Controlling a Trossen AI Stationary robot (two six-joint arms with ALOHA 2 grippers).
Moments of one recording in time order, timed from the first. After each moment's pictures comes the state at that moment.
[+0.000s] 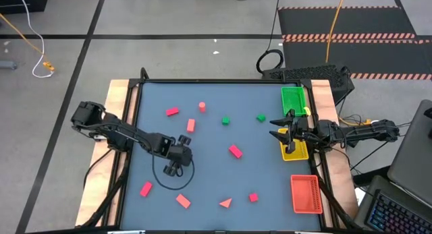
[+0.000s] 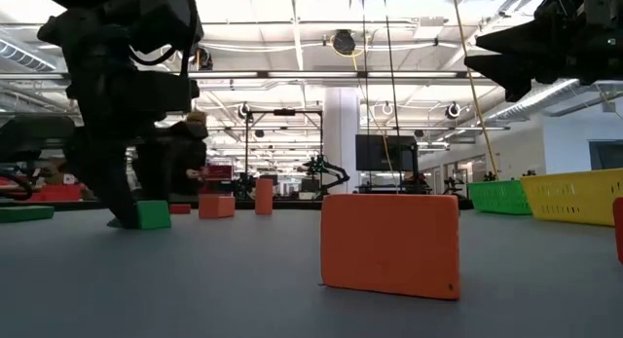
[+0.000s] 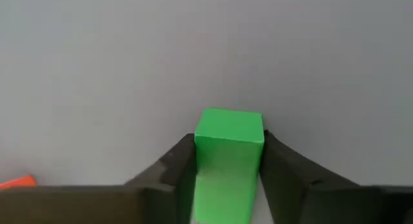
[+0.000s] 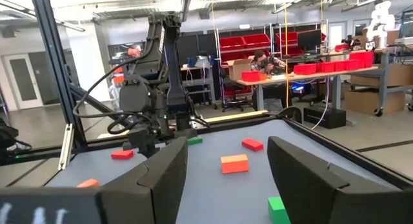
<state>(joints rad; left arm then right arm) -0.24 1.58 0.72 -0.38 -0.10 0.23 0.09 0.23 0.01 0.36 0.24 0.09</state>
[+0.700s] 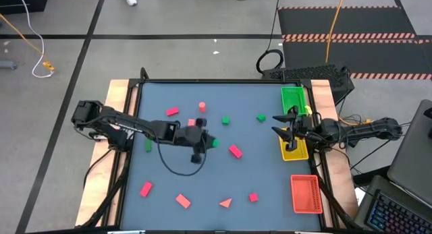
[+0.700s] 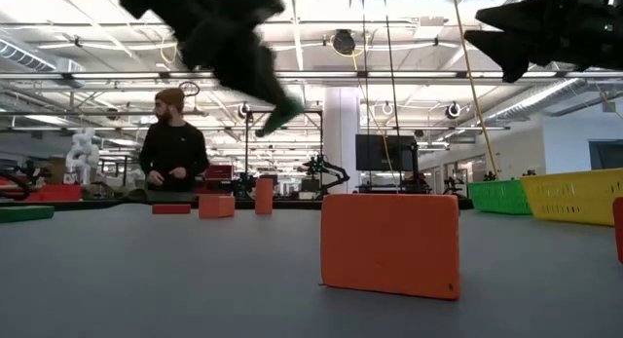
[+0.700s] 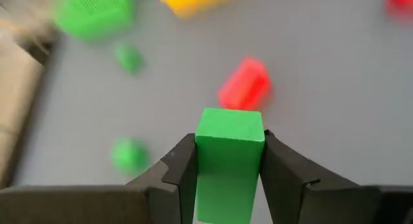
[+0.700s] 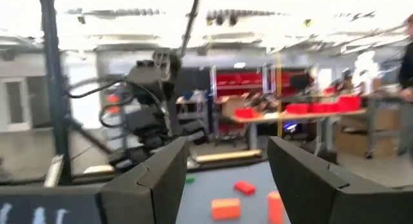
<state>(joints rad) -0.10 1.54 0.95 -0.03 -0.18 0.26 0.09 0.32 0.01 0.62 0.27 -0.02</state>
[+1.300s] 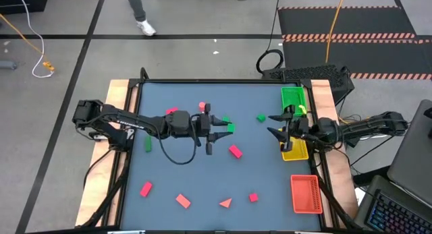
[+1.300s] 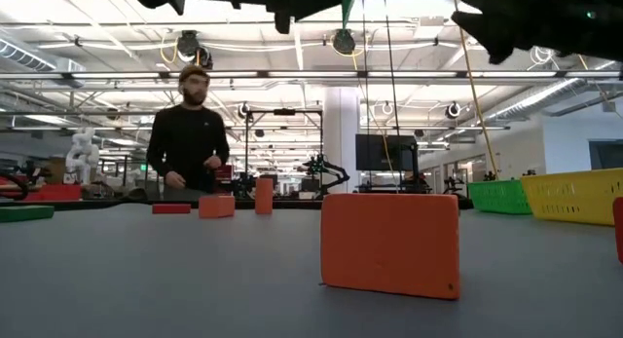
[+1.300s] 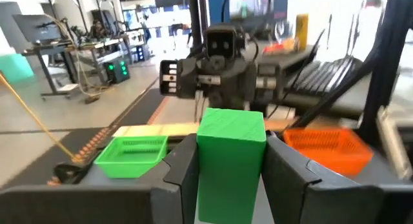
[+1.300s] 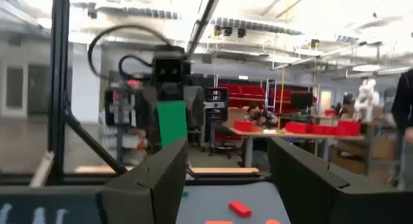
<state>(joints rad) -0.04 1.54 0.95 0.59 -0.07 0.07 0.09 0.60 0.07 0.85 0.23 -0.15</state>
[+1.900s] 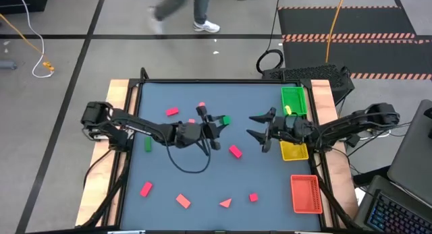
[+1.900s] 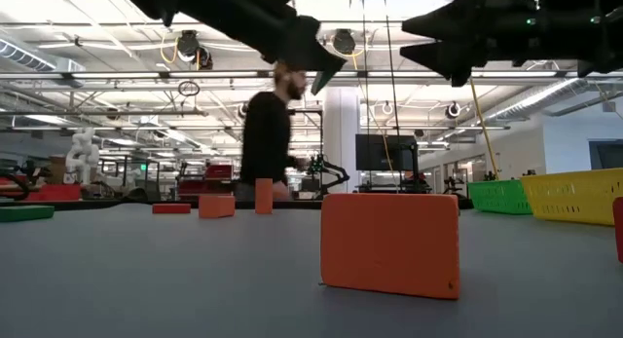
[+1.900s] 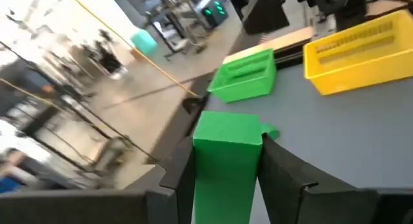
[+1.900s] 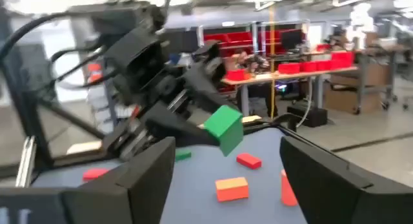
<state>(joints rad) -0.11 1.66 0.95 0.51 -0.64 0.45 0.09 1.10 0.22 1.01 0.34 0.10</state>
